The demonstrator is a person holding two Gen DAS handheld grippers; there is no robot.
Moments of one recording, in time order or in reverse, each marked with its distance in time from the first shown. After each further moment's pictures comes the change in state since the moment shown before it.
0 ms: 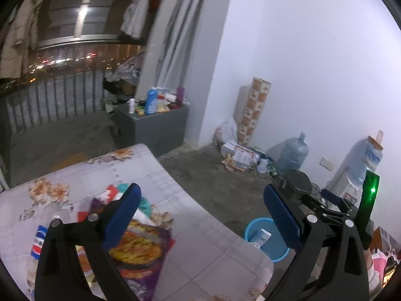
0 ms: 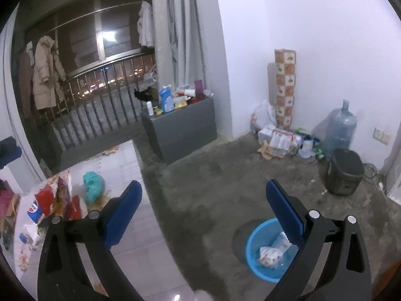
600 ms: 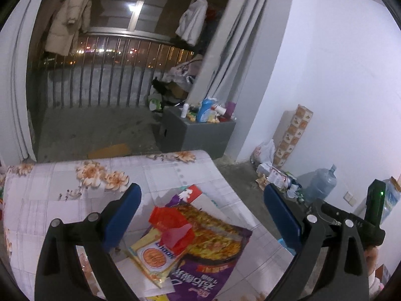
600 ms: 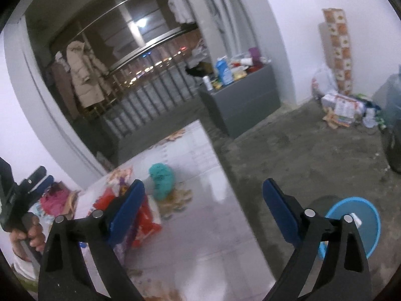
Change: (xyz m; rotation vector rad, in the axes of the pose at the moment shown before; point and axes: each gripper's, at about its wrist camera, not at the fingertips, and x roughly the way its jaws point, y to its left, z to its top) left arm -0.048 0.113 -0.015 -0.183 -0.064 0.172; right arm 0.046 0.074 0.025 0.072 0.196 0.376
